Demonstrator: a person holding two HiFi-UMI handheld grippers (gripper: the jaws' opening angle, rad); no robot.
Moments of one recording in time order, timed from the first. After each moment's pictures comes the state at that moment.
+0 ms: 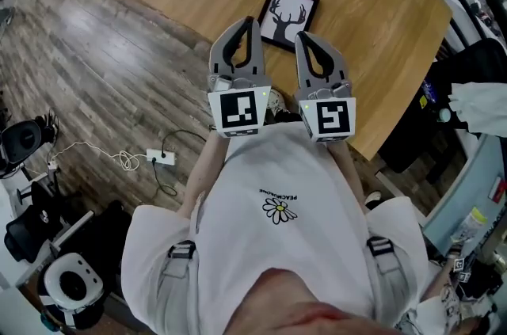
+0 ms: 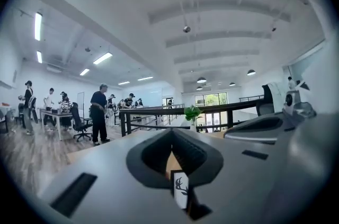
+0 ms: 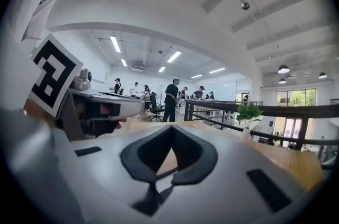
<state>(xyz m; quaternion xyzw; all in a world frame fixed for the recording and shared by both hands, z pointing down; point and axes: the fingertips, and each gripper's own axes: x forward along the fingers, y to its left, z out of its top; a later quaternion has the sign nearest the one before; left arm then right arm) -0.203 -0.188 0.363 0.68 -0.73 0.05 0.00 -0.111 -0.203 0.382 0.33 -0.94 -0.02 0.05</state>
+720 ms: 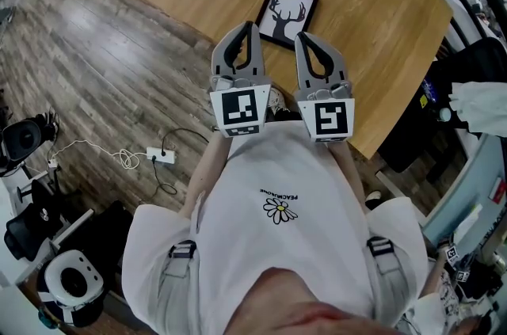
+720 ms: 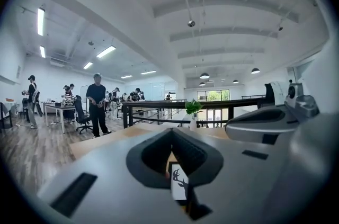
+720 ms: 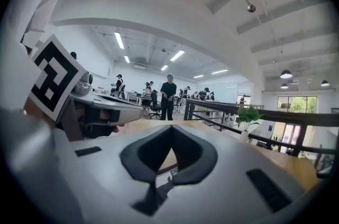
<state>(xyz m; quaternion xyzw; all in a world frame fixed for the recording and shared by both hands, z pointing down) -0.202 -0.181 0.386 0.67 -0.74 0.05 0.04 -0.109 -0.197 0.380 0.32 -0.94 -0.05 0.07</state>
